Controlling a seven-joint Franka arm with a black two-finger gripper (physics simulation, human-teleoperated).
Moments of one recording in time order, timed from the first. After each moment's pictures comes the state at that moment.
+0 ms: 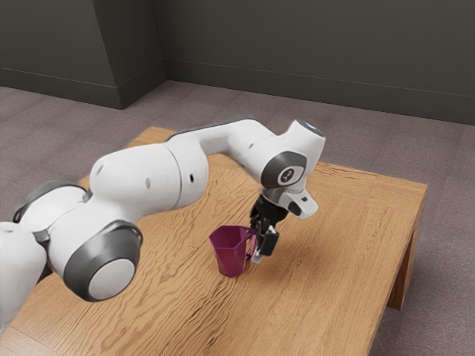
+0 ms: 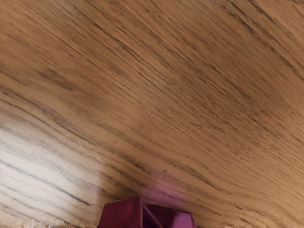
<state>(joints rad) -0.45 0.92 0.16 -1.03 0.08 1.51 0.59</state>
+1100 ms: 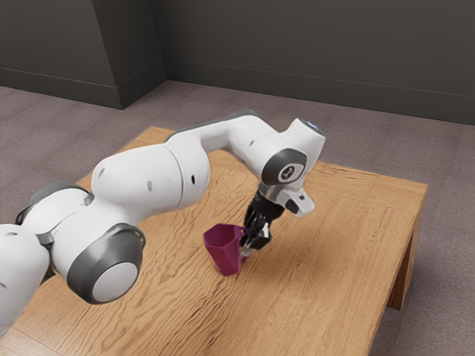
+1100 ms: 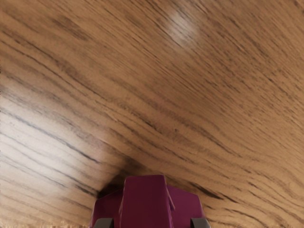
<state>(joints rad) -0.47 0.94 0.19 -0.99 0.09 1.44 0.59</state>
